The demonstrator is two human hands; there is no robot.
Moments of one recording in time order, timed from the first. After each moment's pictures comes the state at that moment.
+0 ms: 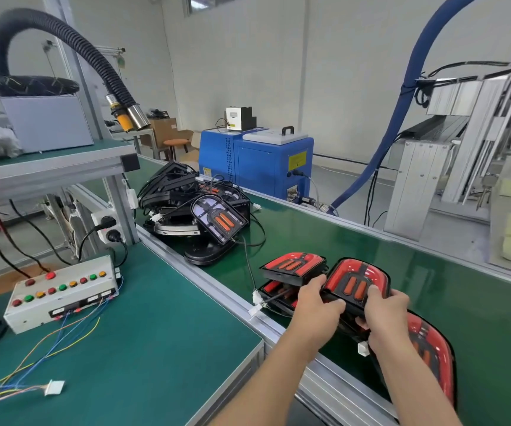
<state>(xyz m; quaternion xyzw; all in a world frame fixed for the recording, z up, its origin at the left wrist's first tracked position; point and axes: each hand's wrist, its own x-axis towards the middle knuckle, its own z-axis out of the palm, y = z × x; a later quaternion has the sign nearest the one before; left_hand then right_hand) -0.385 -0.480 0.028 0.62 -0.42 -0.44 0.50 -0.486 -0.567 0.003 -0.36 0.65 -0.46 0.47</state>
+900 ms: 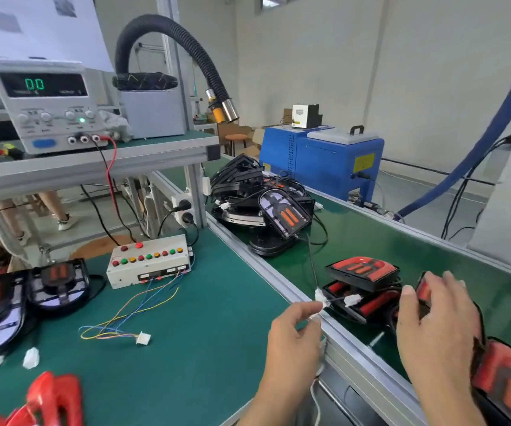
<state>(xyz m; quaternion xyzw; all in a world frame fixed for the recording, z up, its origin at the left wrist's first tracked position) -0.316 -0.356 0.015 0.65 -0.32 -0.28 0.63 -0.451 -0.475 0.036 -0.70 0.53 -0.46 0.14</state>
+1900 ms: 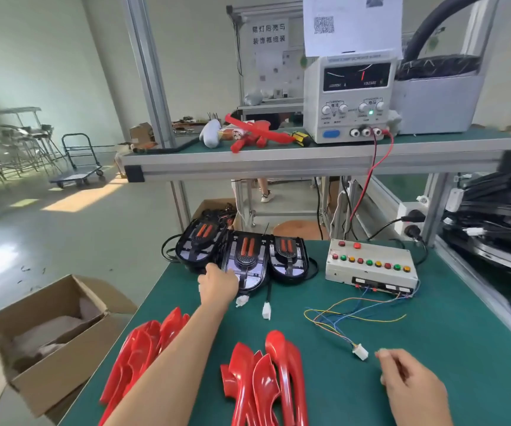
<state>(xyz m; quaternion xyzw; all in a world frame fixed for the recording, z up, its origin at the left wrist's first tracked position) 0.046 -0.047 -0.002 0.88 0.17 0.03 0.45 -0.163 -0.305 -0.061 -0.79 0.30 -0.20 0.49</state>
